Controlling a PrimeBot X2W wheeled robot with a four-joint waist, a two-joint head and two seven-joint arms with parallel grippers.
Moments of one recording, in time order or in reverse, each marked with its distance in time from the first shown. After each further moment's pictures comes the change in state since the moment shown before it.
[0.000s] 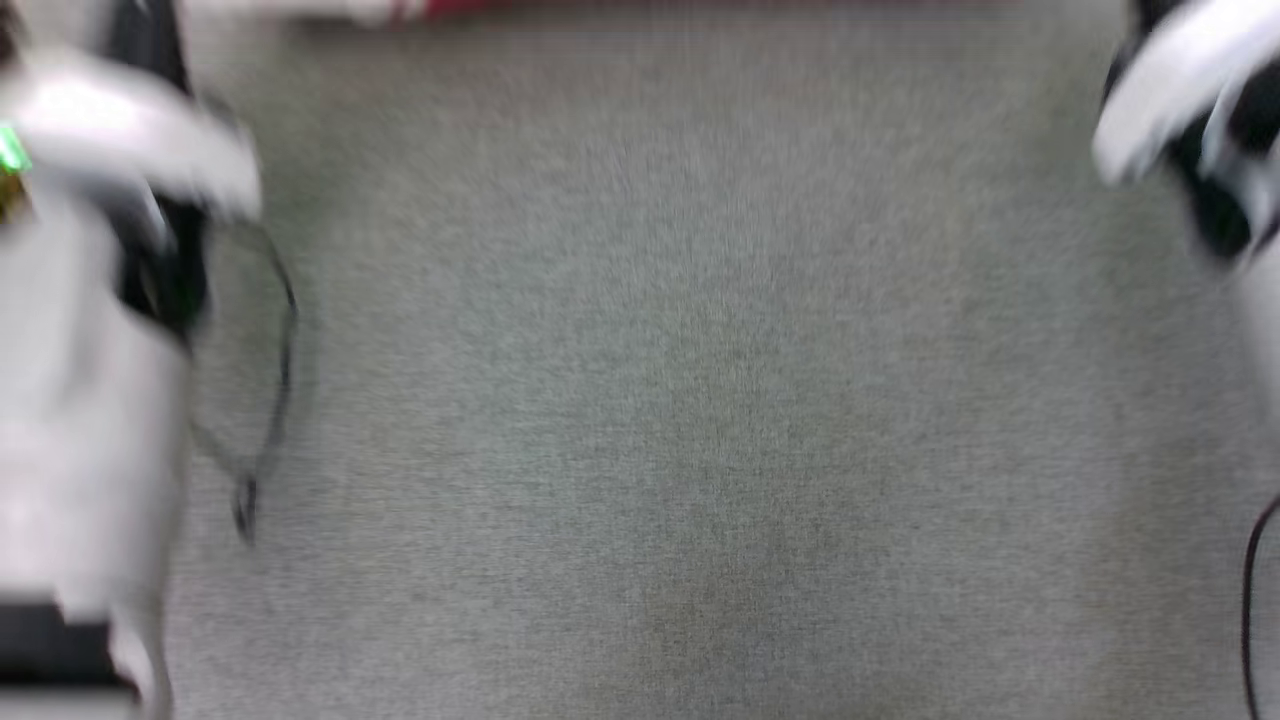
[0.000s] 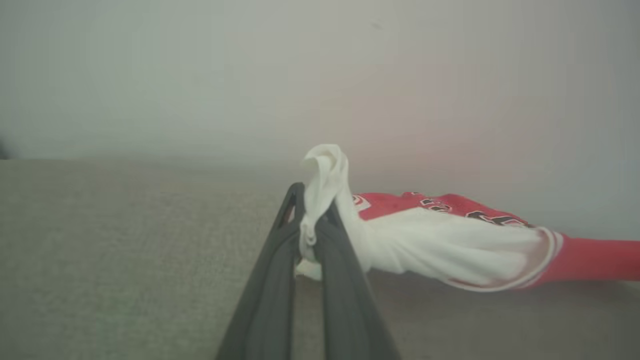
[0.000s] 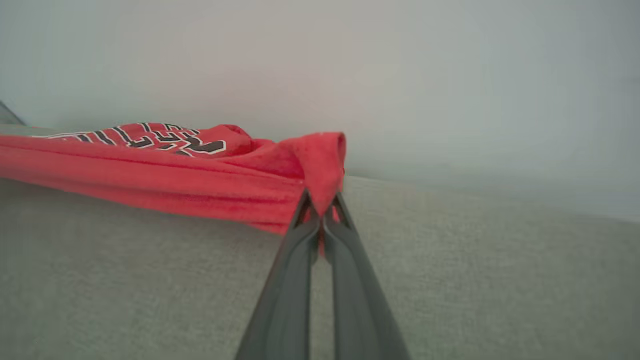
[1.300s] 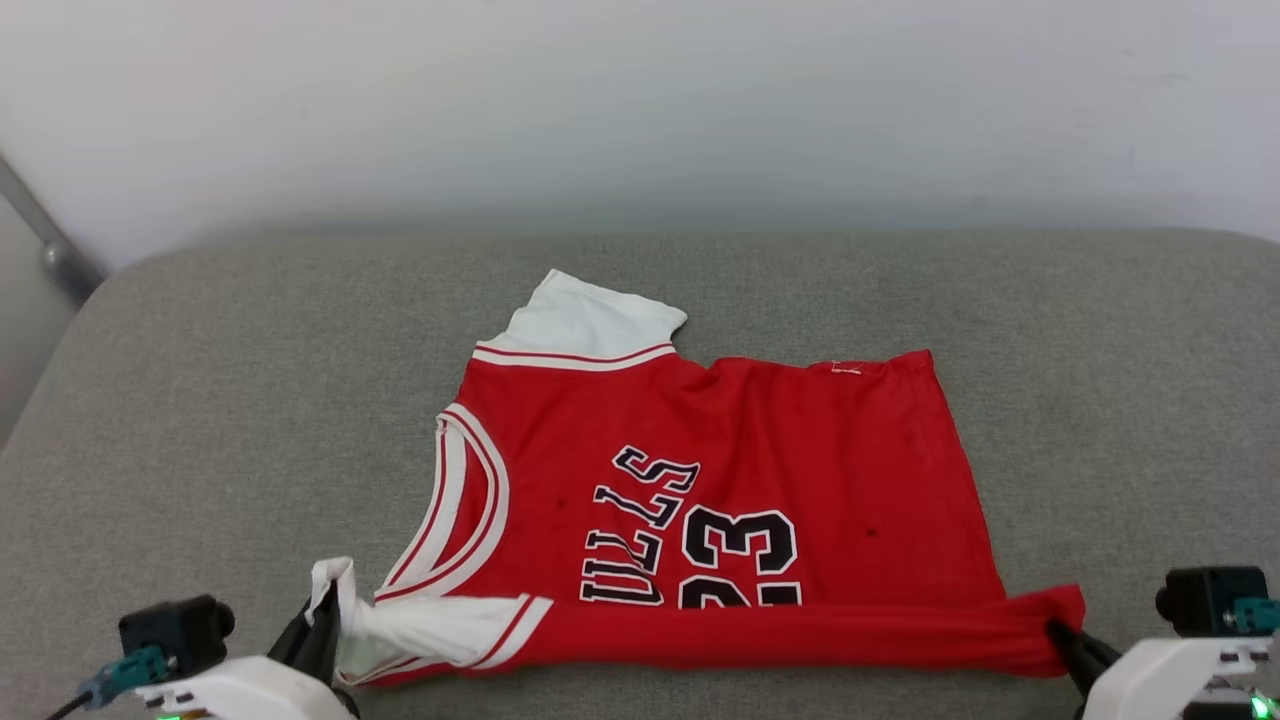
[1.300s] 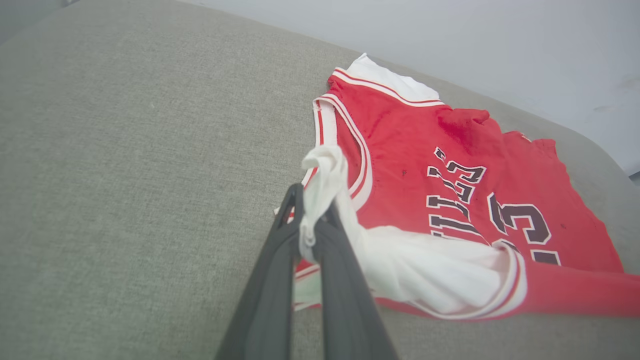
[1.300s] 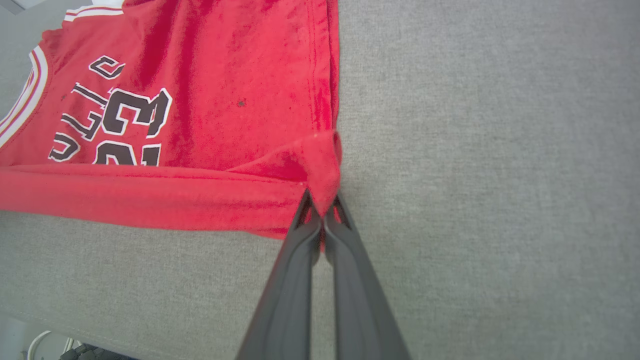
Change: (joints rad) left arm 1.154 0.077 -0.018 -0.913 -0.077 0.346 0.351; right arm 1.288 0.211 -0.497 -0.979 -0.190 0.000 0.662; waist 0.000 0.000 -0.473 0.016
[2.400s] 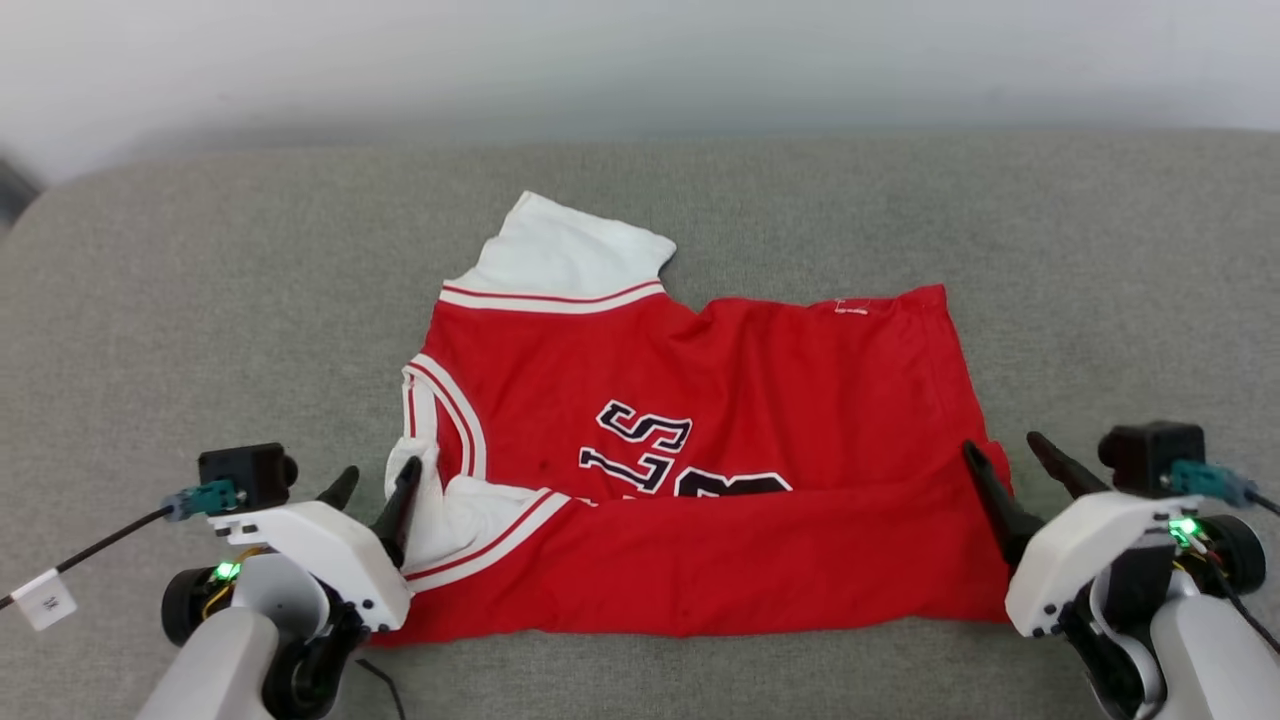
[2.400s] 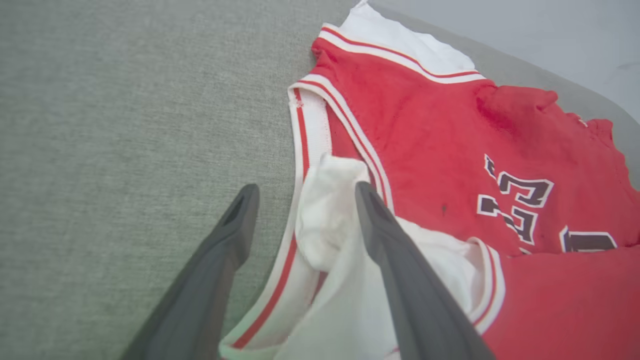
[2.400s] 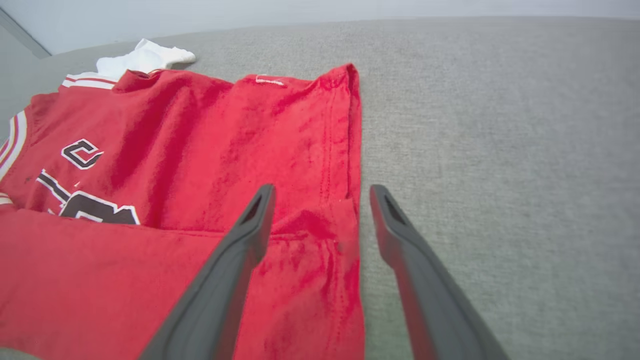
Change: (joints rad) left arm -0.457 -0.086 -0.112 0.520 -0.016 -0.217 -0.011; right arm -0.431 -0.092 0.227 0.473 0.047 -0.001 -0.407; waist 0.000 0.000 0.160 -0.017
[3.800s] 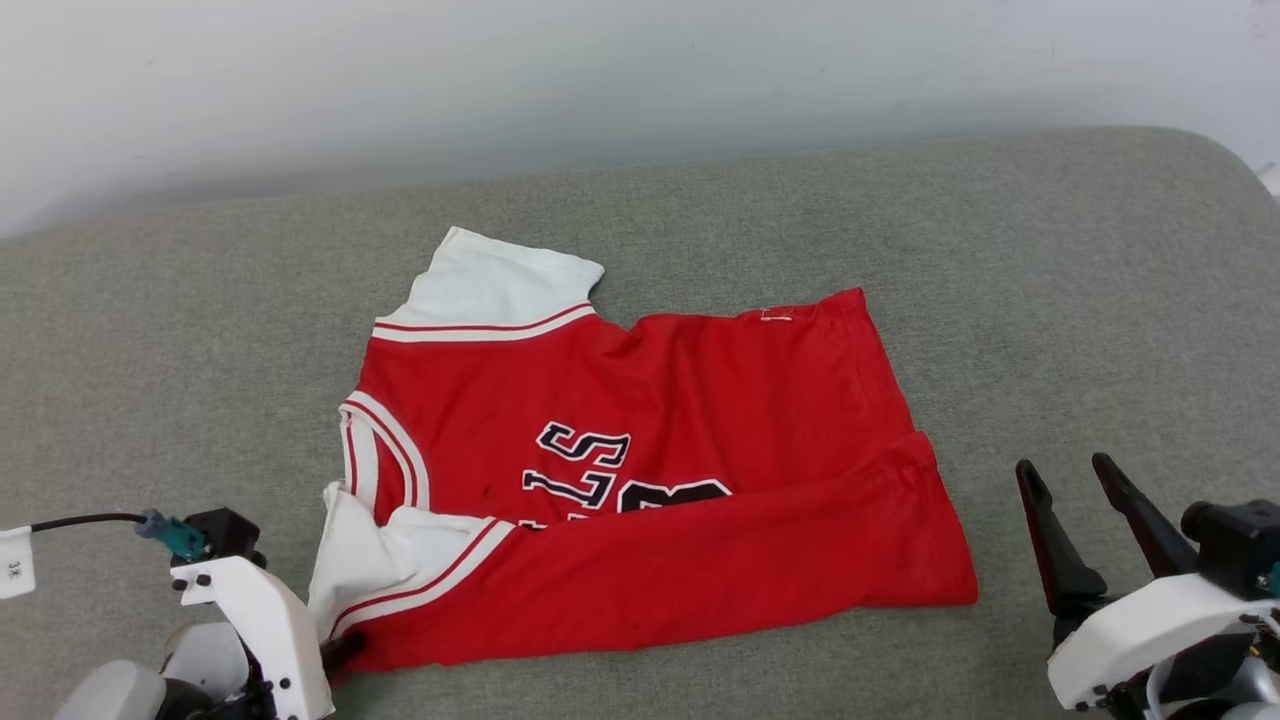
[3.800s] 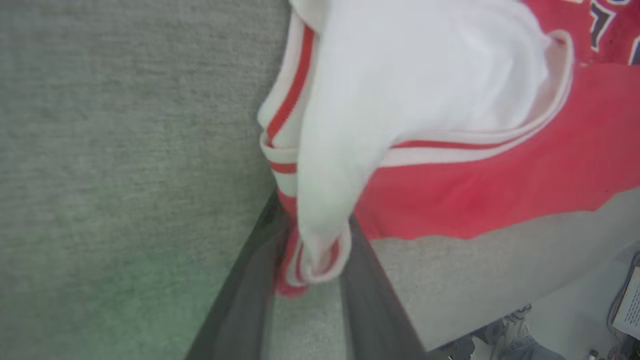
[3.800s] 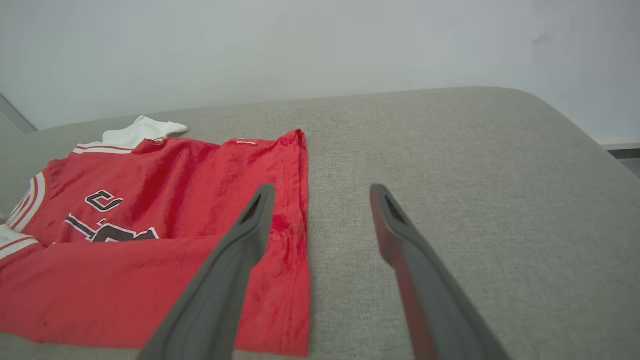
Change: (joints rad) left arm 0.136 0.212 -0.036 -0.136 -0.228 0.027 0.597; right arm 0.287 0.085 -0.137 -0.446 -0.128 0.000 -0.078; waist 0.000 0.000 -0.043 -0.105
